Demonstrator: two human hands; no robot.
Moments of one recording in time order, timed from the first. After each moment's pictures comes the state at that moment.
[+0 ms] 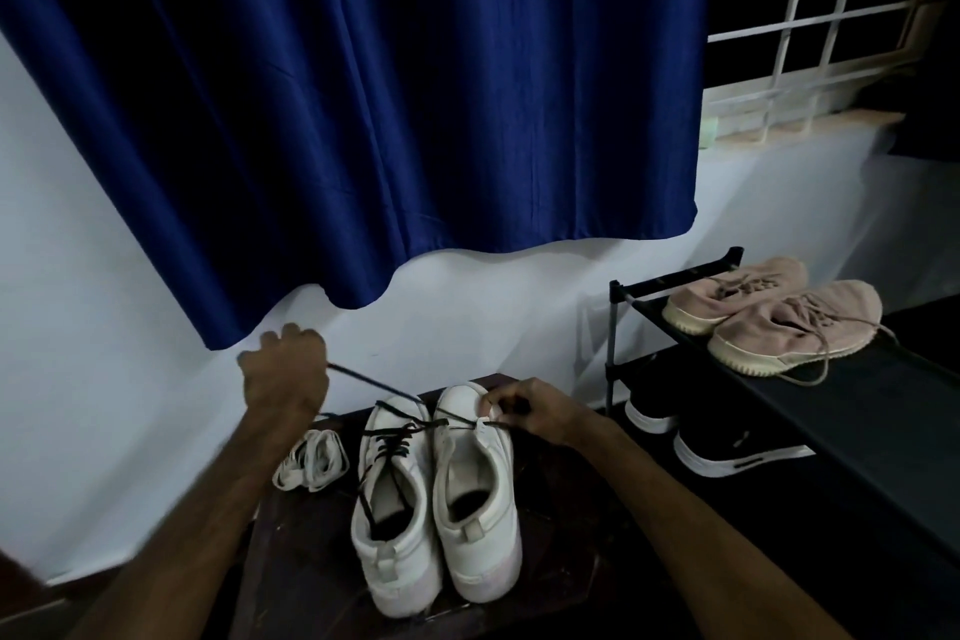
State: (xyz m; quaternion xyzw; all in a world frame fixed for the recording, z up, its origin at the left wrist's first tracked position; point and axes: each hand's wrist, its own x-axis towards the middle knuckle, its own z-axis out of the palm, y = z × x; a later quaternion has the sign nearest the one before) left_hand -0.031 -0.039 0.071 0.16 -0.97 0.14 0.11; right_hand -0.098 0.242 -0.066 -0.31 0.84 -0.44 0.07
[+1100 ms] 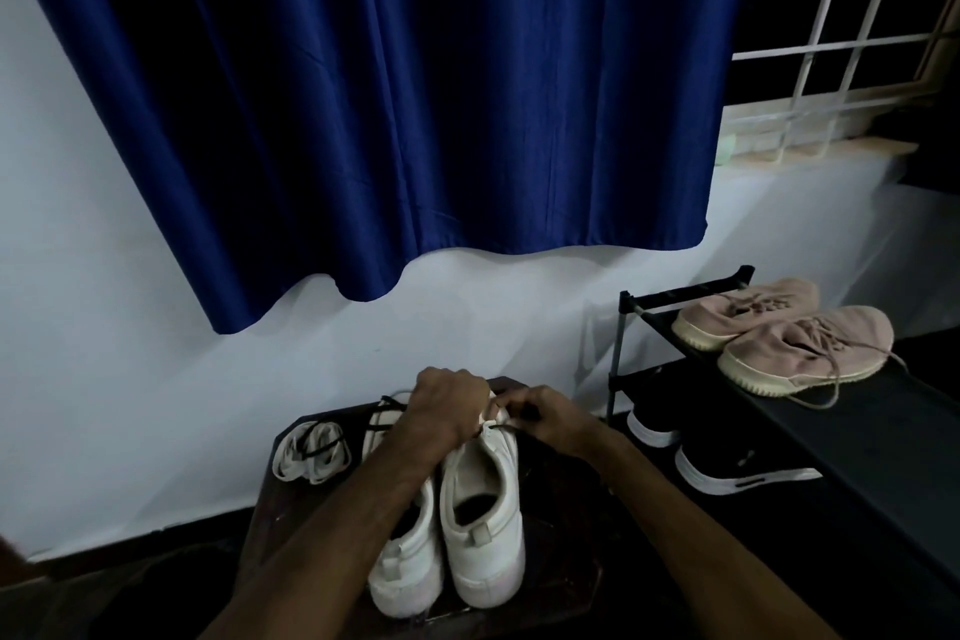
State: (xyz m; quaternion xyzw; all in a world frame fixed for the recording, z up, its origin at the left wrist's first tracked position) left_hand -0.041 0.086 0.029 -0.11 -0.98 0.15 -0.02; right_hand -0.099 0.244 -0.070 -0.32 0.85 -0.41 0.06
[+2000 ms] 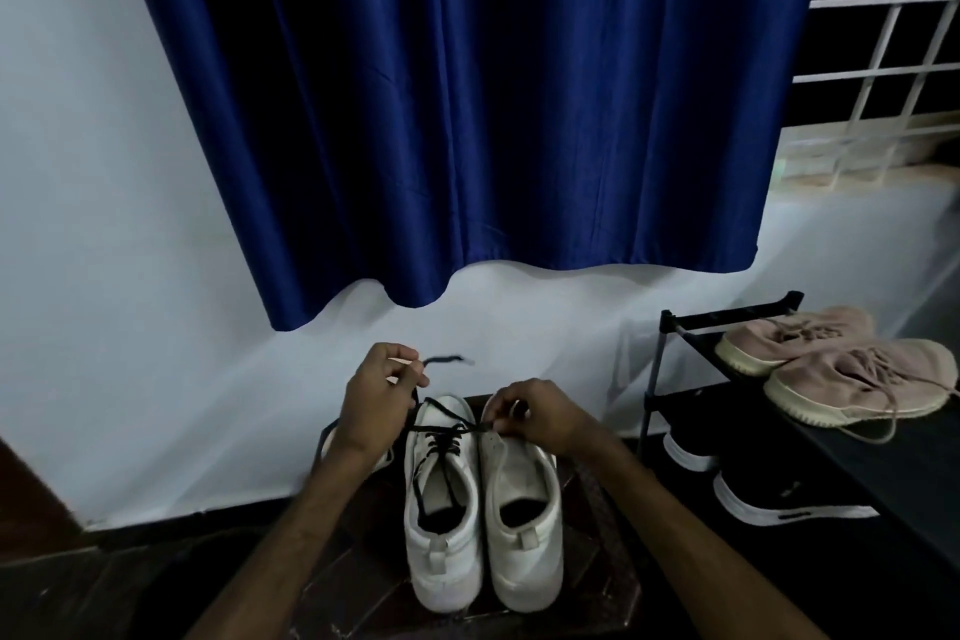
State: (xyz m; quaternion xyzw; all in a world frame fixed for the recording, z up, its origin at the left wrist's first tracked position) left_hand 0.011 -0.017 0.042 0.09 -0.80 -0.55 0.19; right_hand -0.079 0.189 -0.019 -0.31 0.88 -0.35 0.07
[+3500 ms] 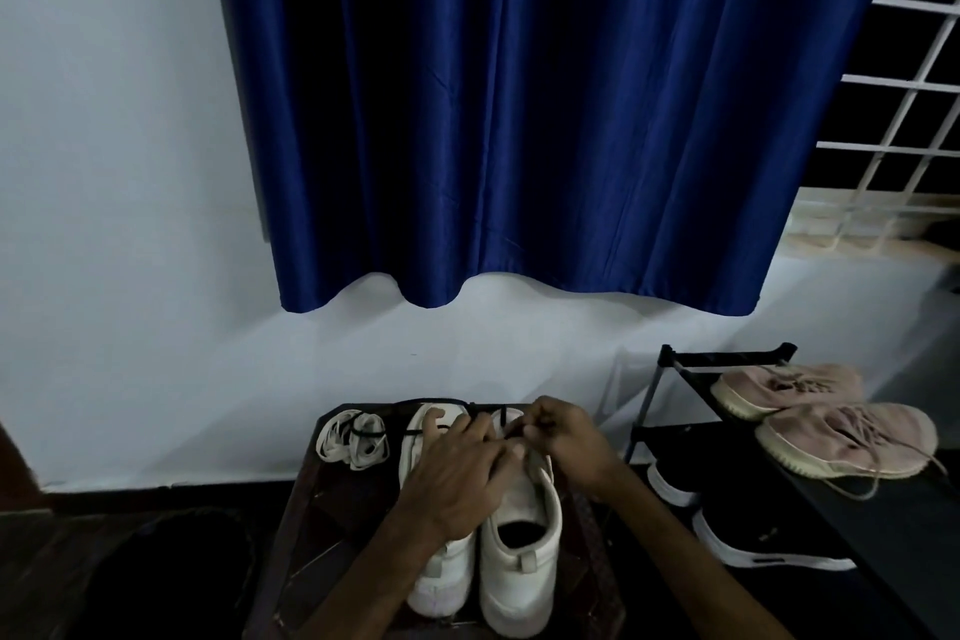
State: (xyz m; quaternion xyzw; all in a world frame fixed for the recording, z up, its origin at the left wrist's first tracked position) left_hand 0.033 0.040 -0.007 -0.11 -0.98 -0.09 0.15; right_hand -0.055 0.208 -0.020 -0.22 0.81 -0.53 0.07
